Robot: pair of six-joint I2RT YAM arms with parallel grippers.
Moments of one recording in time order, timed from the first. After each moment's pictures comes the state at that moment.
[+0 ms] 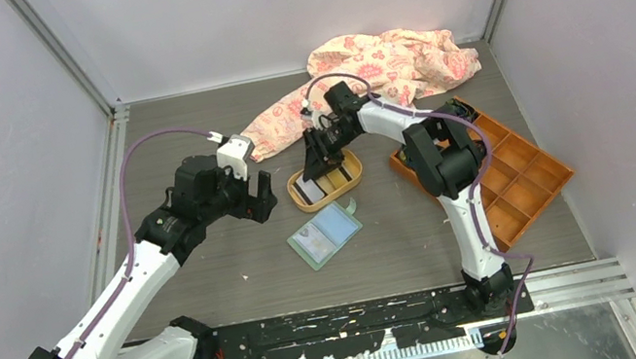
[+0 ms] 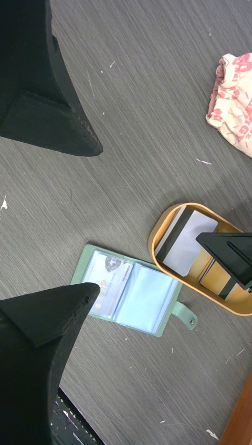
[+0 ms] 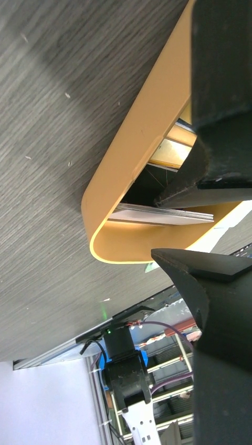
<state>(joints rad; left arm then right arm) -0.54 1.04 0.92 -0.46 0.10 -0.05 0.43 2.23 1.68 -0.59 -0.87 0.21</state>
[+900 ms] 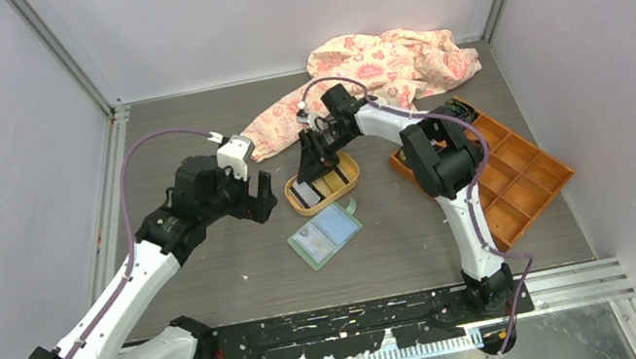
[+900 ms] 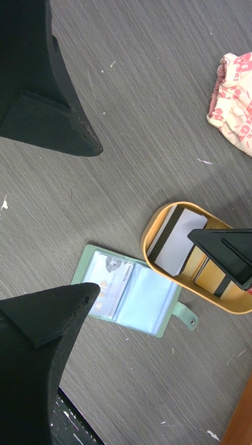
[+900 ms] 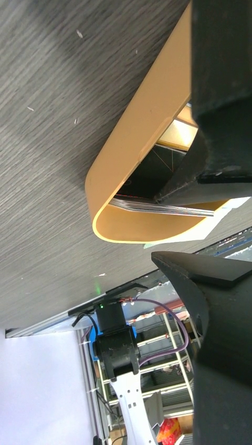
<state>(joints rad) -0.54 1.04 0.92 -0.46 0.10 -0.05 0.45 2.25 1.68 -0.55 -0.97 0.26</state>
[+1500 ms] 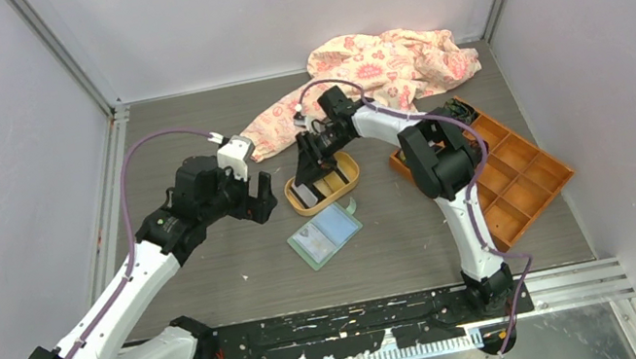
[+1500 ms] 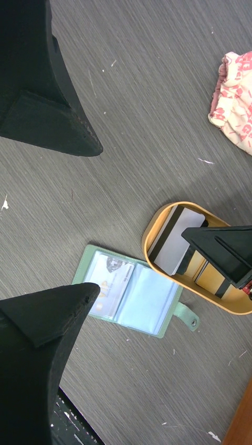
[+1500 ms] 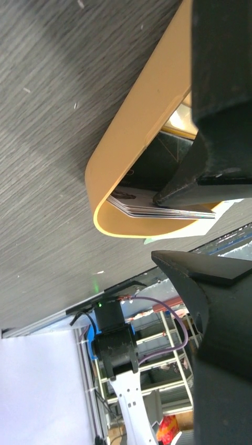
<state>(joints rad) -0.54 1.04 0.92 -0.46 0.10 -0.05 0.47 2.25 1.68 -0.55 -0.98 0.29</state>
